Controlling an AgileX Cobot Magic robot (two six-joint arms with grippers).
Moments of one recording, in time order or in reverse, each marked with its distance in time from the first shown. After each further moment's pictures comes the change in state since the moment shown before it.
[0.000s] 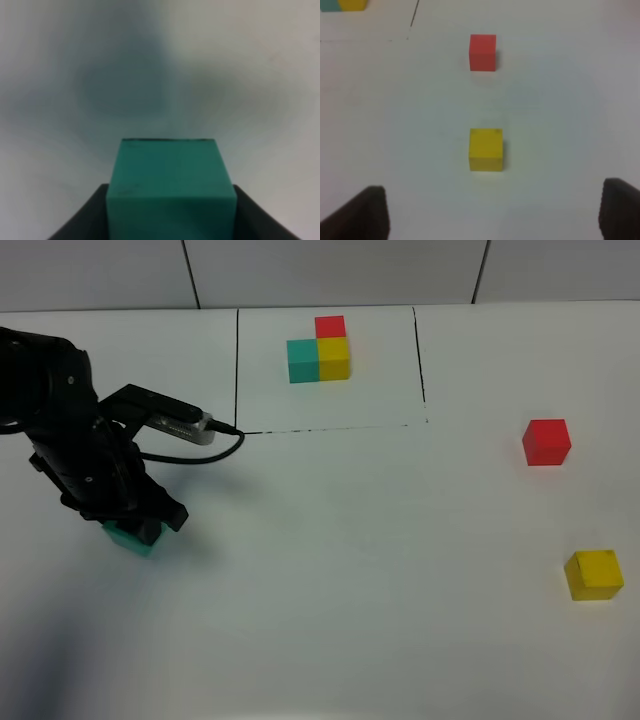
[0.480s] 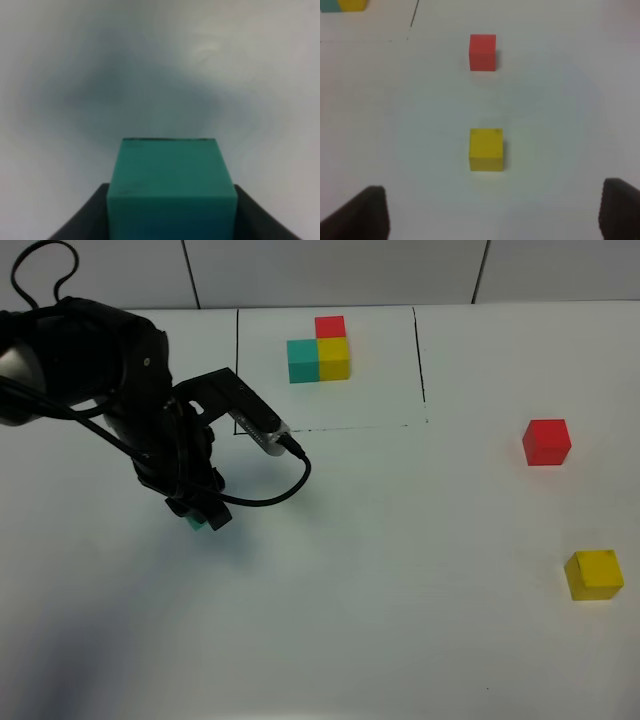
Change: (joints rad) left arm -0.151 0.070 -0.180 0.019 0.058 0.256; right arm 0.000 0.000 0.000 0.000 0.000 0.003
